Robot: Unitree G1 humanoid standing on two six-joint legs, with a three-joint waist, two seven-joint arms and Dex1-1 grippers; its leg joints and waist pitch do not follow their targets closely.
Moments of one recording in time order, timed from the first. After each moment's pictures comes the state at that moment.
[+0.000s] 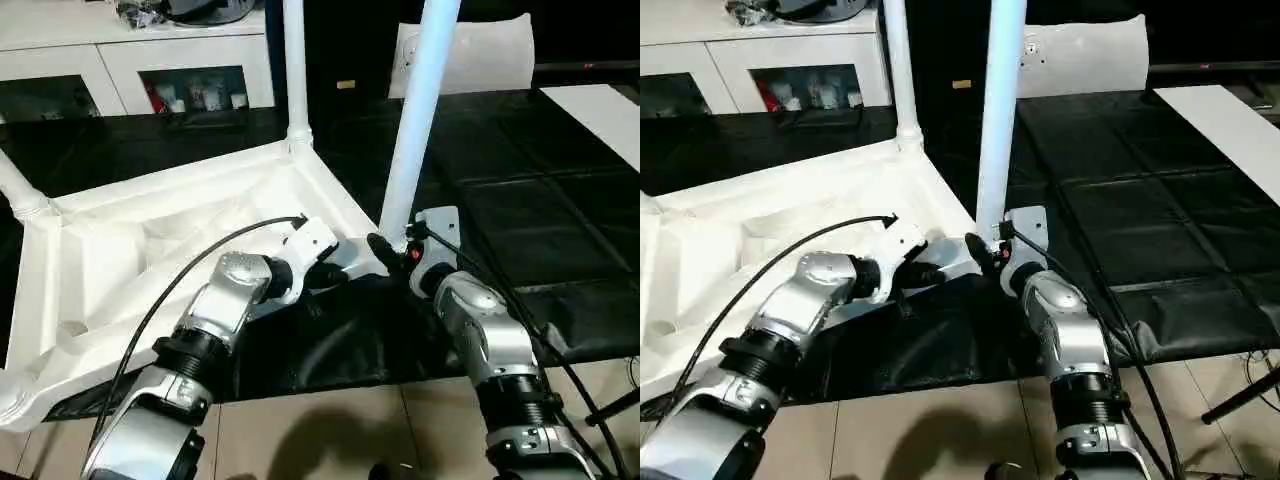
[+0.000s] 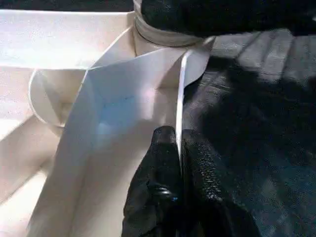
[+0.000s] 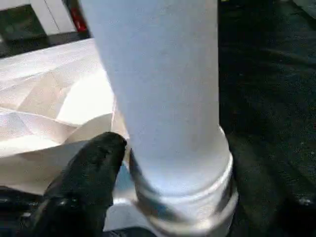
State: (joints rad) left arm -0.62 0.13 -0.21 0.55 0.11 0.33 -0.80; right arm -0.39 -0.02 -0.07 0.36 0.11 0.27 0.37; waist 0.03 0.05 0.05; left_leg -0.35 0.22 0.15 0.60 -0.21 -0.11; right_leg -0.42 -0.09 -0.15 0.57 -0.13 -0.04
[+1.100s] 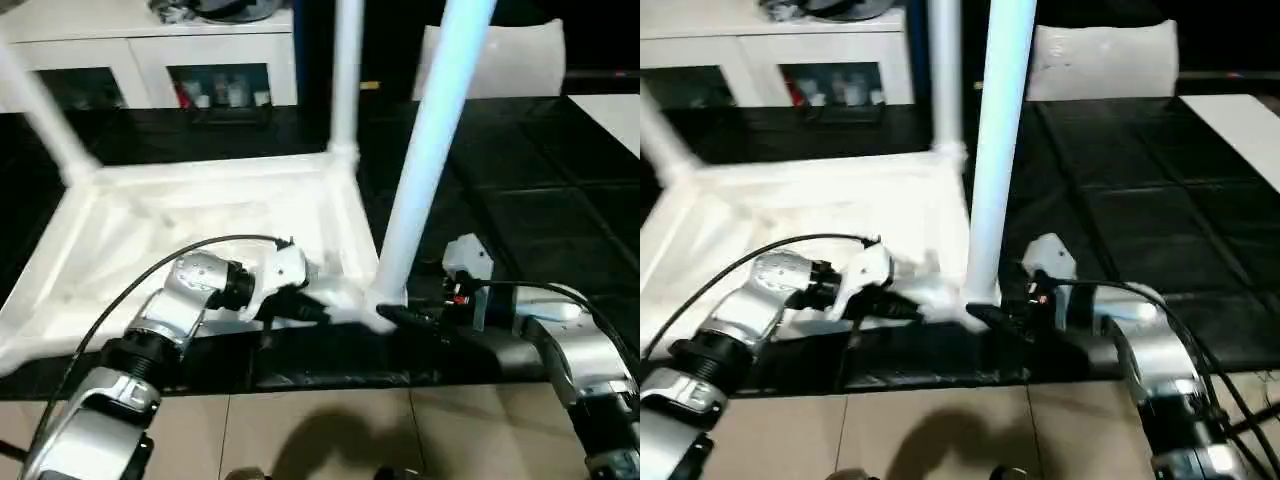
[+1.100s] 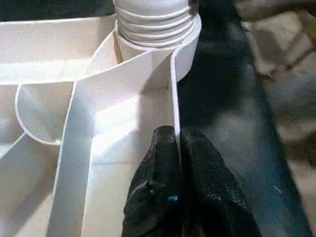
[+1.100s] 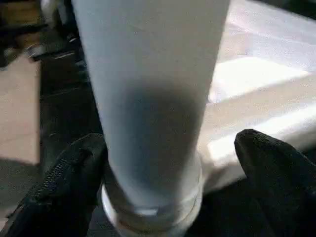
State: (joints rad) left arm -0.61 0.38 -0.33 0.62 0.03 -0.07 -1.38; right arm -0.34 -0.45 0.14 0.30 0.18 0.10 1.18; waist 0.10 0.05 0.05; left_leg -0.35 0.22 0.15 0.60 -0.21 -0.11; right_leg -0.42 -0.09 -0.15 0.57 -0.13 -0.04
